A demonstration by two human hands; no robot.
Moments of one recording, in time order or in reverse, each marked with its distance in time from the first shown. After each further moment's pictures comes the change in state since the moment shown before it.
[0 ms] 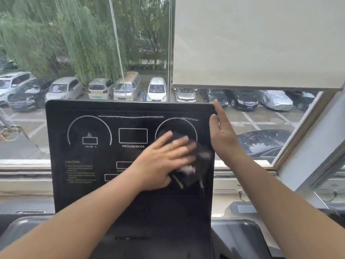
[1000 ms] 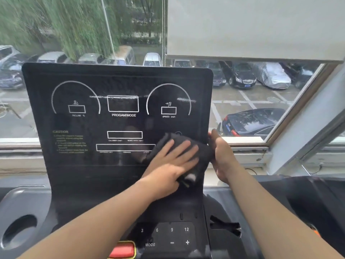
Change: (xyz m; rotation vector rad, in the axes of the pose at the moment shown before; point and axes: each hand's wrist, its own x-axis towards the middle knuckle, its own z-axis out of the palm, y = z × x) left_hand -0.030 0.105 0.046 -0.165 -0.142 -0.082; right_hand -0.083 0.093 0.010 0.493 -0.163 0.671
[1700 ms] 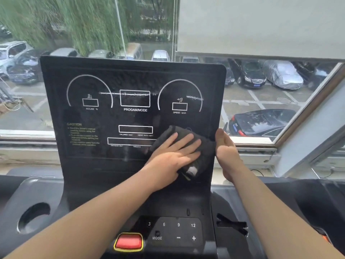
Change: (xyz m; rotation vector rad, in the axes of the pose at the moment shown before) left_hand -0.010 -0.022 -0.012 -0.006 0.024 0.037; right_hand -0.005 0.013 0.011 -0.149 0.174 -0.168
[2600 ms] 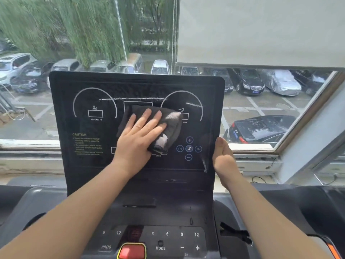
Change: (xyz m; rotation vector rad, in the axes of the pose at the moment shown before) left_hand -0.028 -0.071 -0.034 0.098 0.316 -0.409; right_hand -0.004 0.002 0.008 -0.162 0.080 -0.078
